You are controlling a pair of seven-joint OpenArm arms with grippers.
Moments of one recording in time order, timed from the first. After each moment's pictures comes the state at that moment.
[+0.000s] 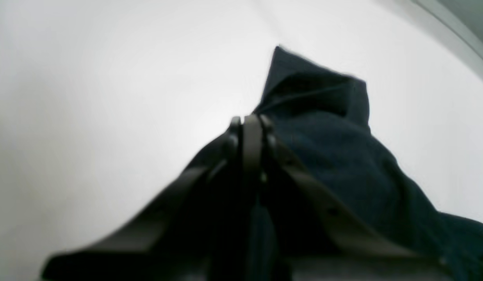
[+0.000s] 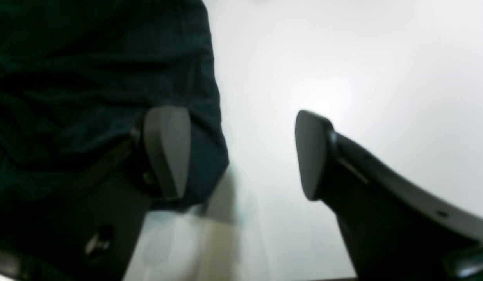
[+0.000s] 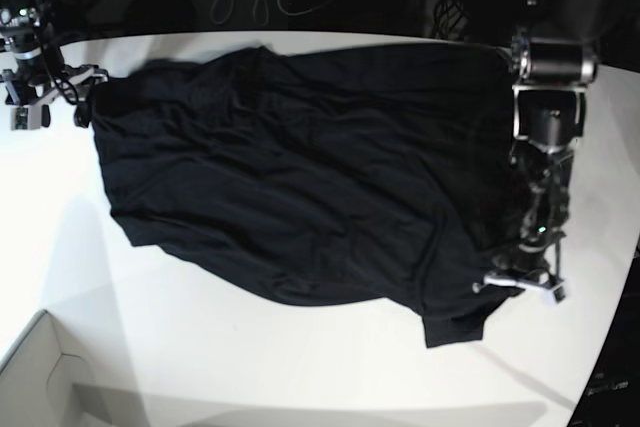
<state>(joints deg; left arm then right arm) -28.5 -16.4 2.1 40.8 -35.7 0.4 5.4 -18.0 2.8 47.9 99.3 7.5 40.1 -30.6</state>
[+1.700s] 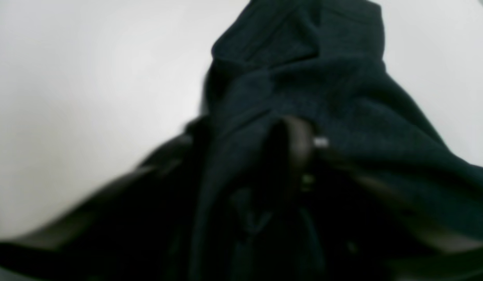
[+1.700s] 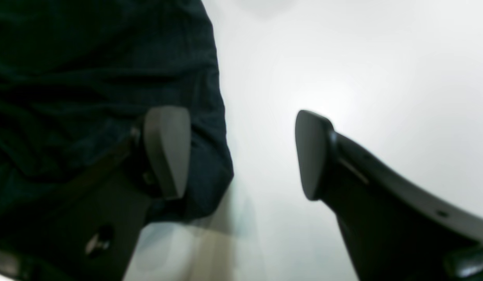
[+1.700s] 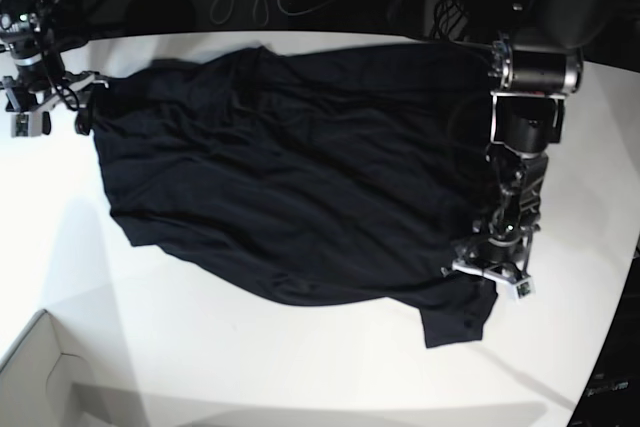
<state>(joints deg) -31.7 -11.1 2.2 30.0 -27.6 0.1 4.5 -16.9 2.7 47.5 99.6 7.5 40.1 -30.8</state>
